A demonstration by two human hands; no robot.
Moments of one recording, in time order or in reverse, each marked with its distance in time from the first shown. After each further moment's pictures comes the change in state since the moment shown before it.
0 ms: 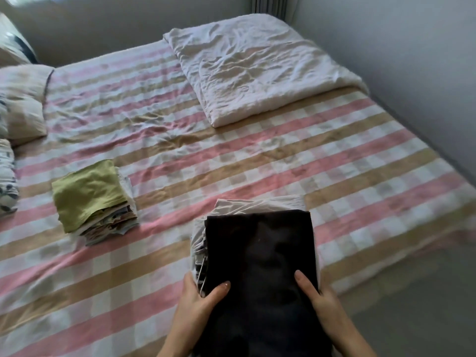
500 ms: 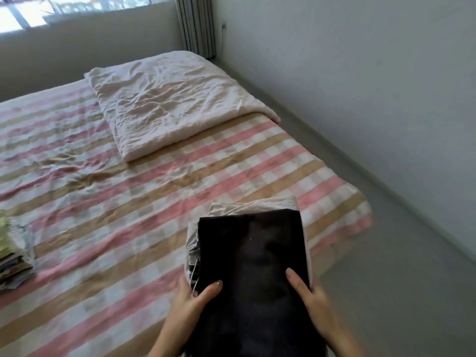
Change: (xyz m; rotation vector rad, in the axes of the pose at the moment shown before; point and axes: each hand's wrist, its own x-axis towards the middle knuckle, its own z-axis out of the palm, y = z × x) left_hand -0.081 0.101 0.275 -0.002 -0.217 0.127; right_hand -0.024 -0.048 -0.294 0.017 0.181 0.005
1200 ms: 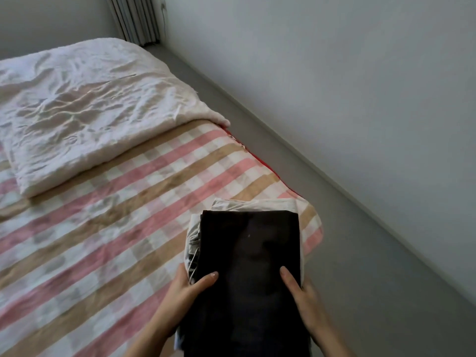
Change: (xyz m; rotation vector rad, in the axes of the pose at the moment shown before) left_hand 0.173 0.087 0.169 0.050 -0.252 -0.098; right_hand 0.161 -0.066 -0.146 0.038 0.088 0.112
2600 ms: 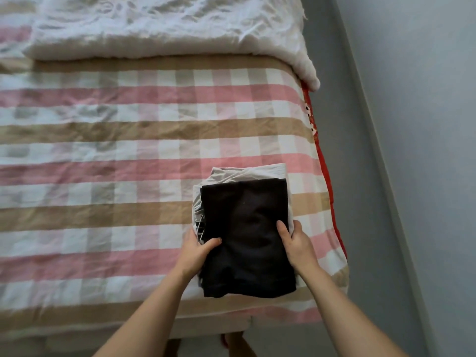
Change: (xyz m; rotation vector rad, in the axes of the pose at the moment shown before) left_hand 0.291 -0.090 0.109 -0.168 0.532 -0.220; right_hand 0.422 0.022 -0.013 -0.872 -0.415 -0.132
